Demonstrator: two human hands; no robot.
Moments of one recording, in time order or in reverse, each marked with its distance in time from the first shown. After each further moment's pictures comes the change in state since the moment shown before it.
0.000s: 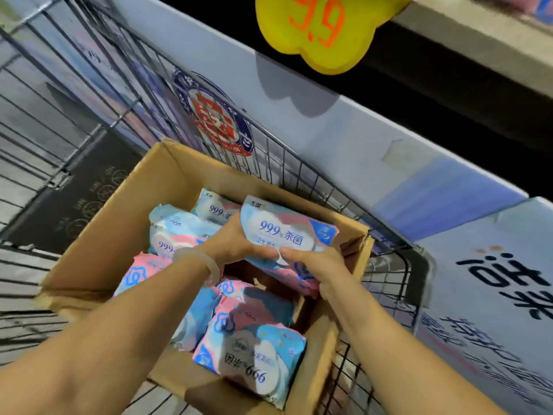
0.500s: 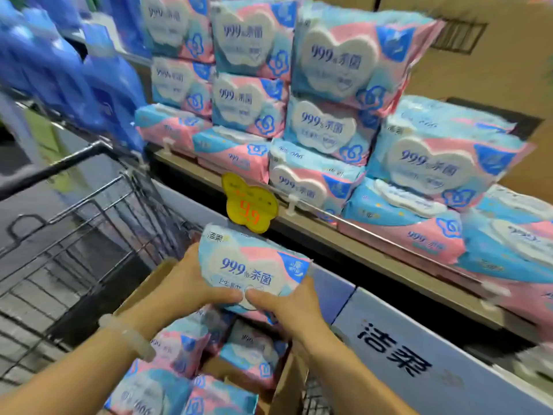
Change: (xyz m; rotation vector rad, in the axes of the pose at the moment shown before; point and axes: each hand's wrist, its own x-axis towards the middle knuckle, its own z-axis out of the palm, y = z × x) left_hand -0.173 0.208 -0.012 0.096 0.257 0.410; right_hand -0.200 -0.101 -0.040 0.021 -0.012 -0.598
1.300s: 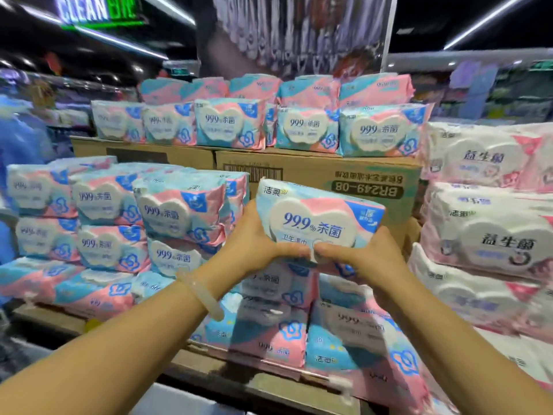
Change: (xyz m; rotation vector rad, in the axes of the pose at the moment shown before) left_hand 0.123 0.312 0.176 0.033 -0.049 0.677; right_hand -0.032 -0.215 -0.305 -0.035 0.402 -0.603
